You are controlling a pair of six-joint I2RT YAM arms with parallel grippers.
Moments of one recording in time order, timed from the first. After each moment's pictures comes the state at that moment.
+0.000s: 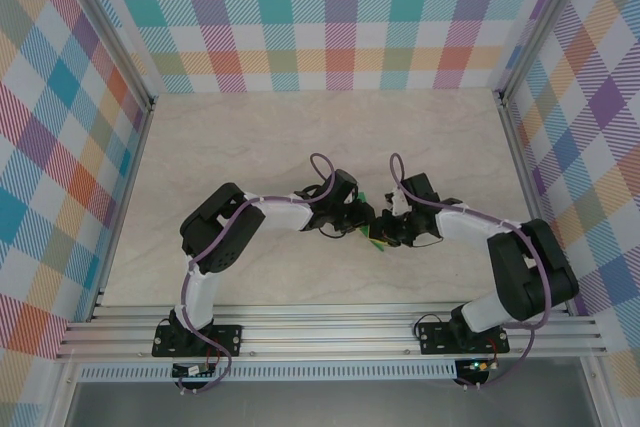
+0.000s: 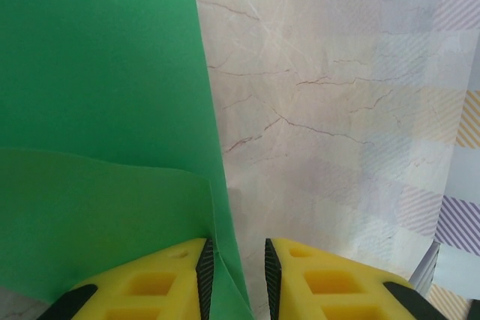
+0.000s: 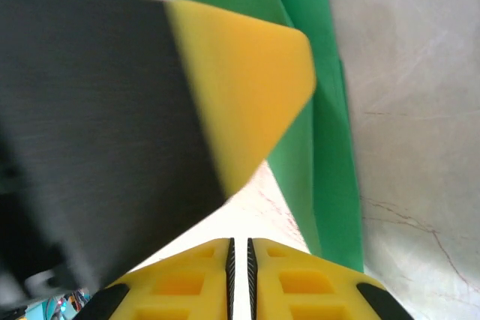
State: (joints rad) left arm -0.82 2.05 1.19 0.05 0.34 -1.04; right arm 0.39 1.49 0.67 -0.32 -0.61 0.60
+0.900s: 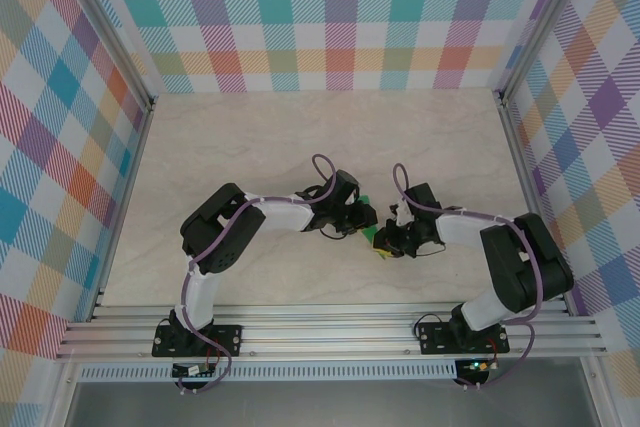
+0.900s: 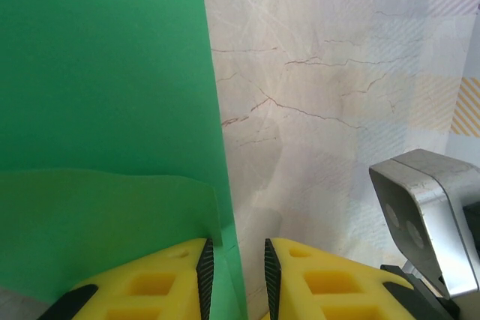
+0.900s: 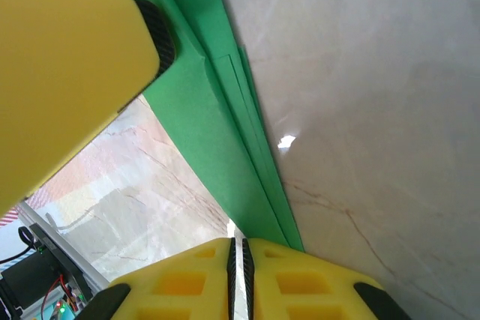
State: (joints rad) left arm -0.82 2.05 1.19 0.05 0.36 -1.04; right arm 0.36 1.52 0.58 -0.29 -0.63 0.63
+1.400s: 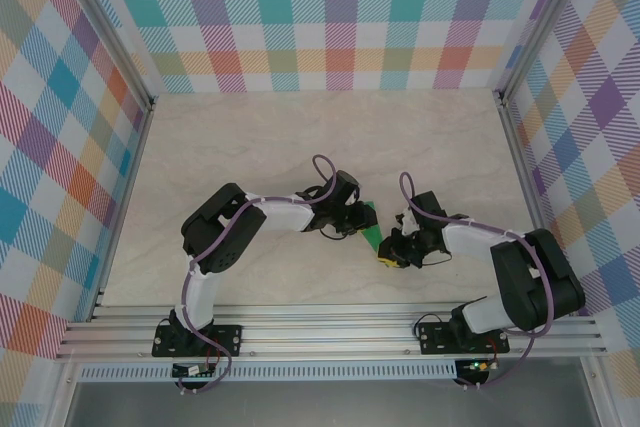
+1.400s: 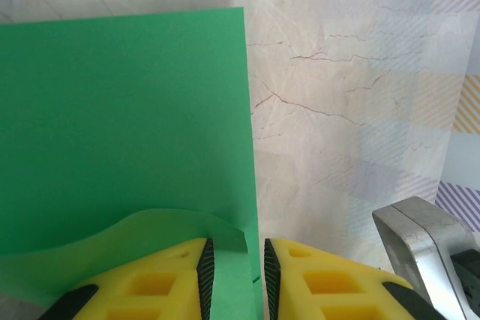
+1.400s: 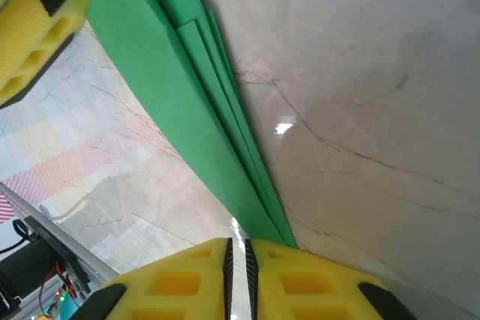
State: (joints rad) left arm -0.82 2.05 1.20 0.04 0.37 -1.04; right arm 0.36 1.42 0.51 -0.37 -0.62 0.66
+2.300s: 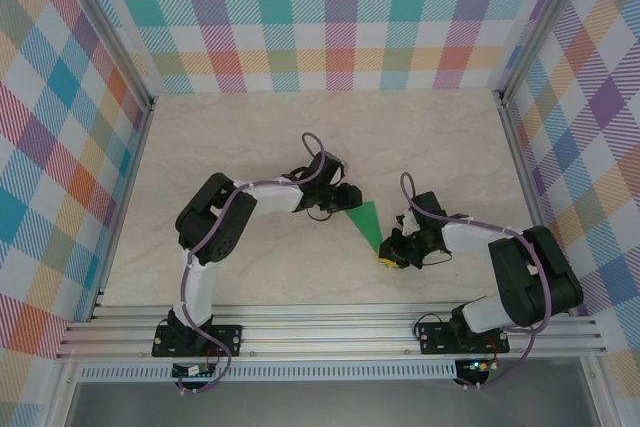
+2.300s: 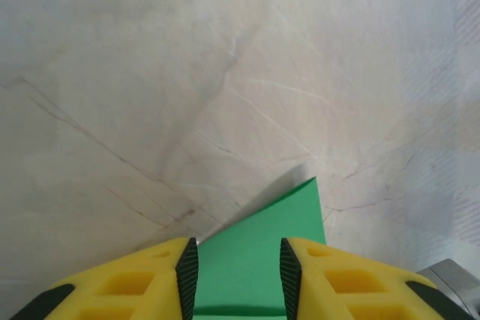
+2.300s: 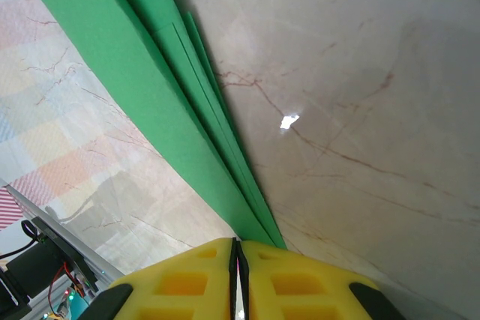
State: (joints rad) left arm -0.68 2.07 1.28 -0.06 0.35 -0.76; right arm 0.35 1.44 0.51 -0.36 -0.64 0.67
